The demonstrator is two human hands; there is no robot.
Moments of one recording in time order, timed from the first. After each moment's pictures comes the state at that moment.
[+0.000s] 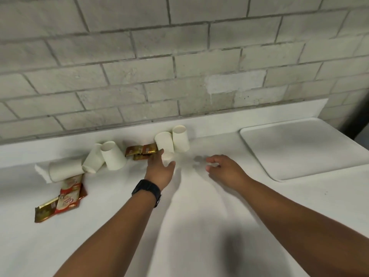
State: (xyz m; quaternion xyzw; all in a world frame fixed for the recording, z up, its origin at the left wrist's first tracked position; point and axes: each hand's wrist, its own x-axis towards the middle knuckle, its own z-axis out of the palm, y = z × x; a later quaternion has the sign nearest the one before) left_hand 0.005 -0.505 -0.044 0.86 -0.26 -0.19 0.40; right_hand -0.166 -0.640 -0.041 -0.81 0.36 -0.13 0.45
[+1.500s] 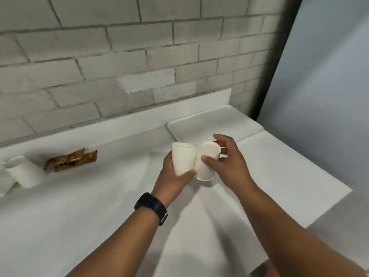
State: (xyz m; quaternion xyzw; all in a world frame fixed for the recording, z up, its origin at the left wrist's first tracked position) left_hand -0.221 -0.557 -0.018 0.66 -0.43 -0.35 0.51; right_hand -0.374 -0.636 0.003 -0.67 0.39 -0.43 0.46
